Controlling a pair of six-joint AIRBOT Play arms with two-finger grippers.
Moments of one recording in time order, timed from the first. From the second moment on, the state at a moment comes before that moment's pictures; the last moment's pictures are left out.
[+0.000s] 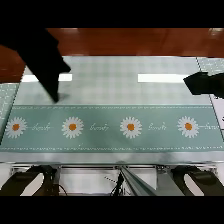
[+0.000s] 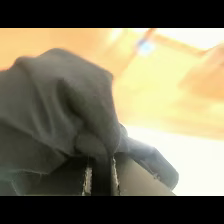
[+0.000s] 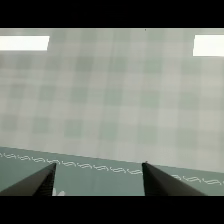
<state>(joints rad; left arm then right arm) -0.02 -0.88 1.47 1.13 -0.86 -1.62 0.04 -0.66 1.06 -1.34 1.10 1.57</state>
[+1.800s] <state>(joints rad) -0.11 -0.70 0.63 1.10 -1.14 -1.70 -0.33 -0.61 0.80 -1.75 1.15 1.76</state>
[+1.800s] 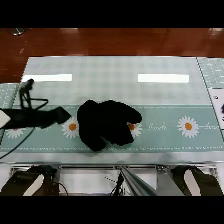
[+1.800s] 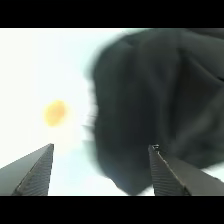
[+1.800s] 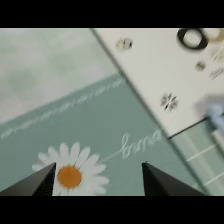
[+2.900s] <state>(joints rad) -0.11 -1.18 0.60 0.54 -1.08 -1.18 0.38 -1.16 0.51 -0.70 0.90 1.43</state>
